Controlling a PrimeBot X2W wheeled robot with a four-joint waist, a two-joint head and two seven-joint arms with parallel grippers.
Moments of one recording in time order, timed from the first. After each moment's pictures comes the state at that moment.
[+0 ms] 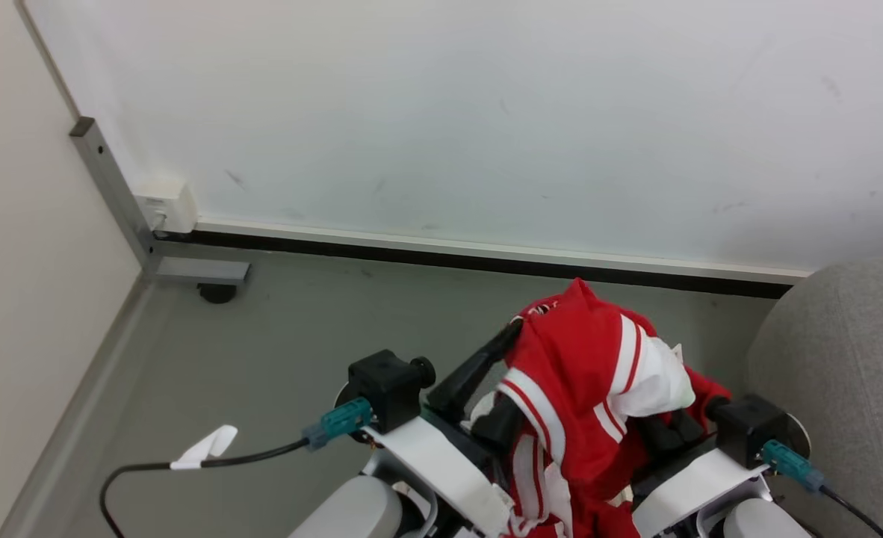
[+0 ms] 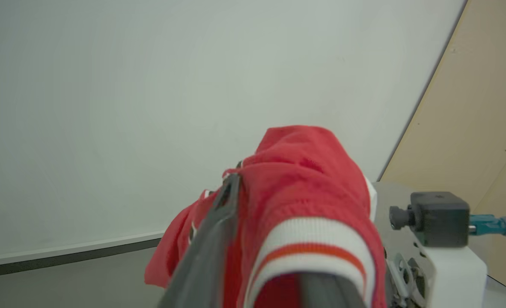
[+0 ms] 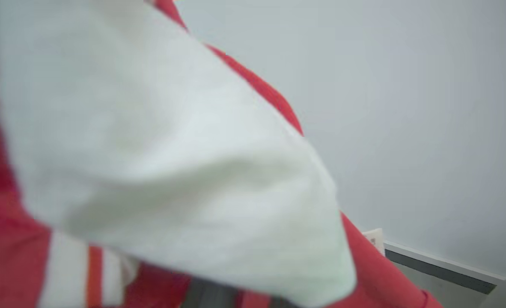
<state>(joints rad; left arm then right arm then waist) -0.44 0.09 -0.69 0.15 -0.58 -0.07 -0.17 -0.34 -0.14 0.48 0.42 0.44 0.13 -0.26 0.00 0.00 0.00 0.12</state>
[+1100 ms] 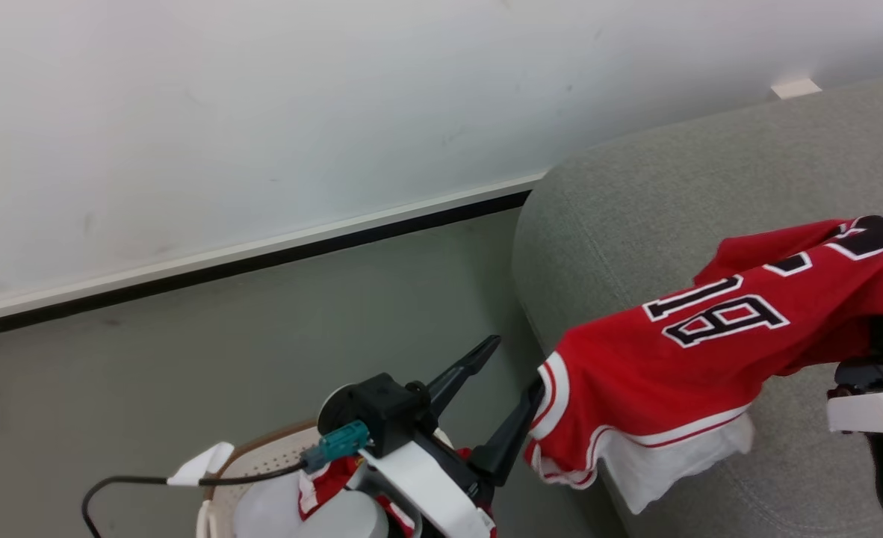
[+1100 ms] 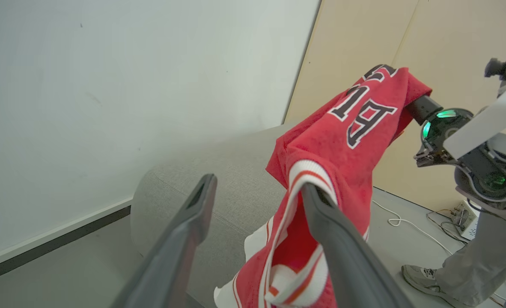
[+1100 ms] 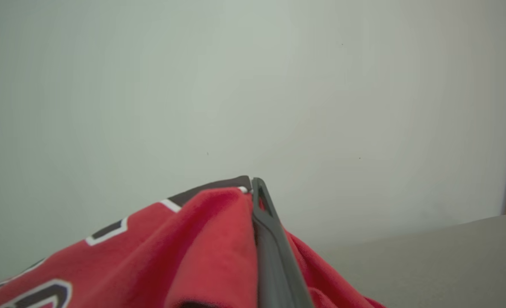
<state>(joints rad) -0.43 0.16 -0.75 0.18 -0.53 -0.08 -0.22 -0.32 -0.25 0.03 0.14 0.44 0.13 -0.26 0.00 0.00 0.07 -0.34</state>
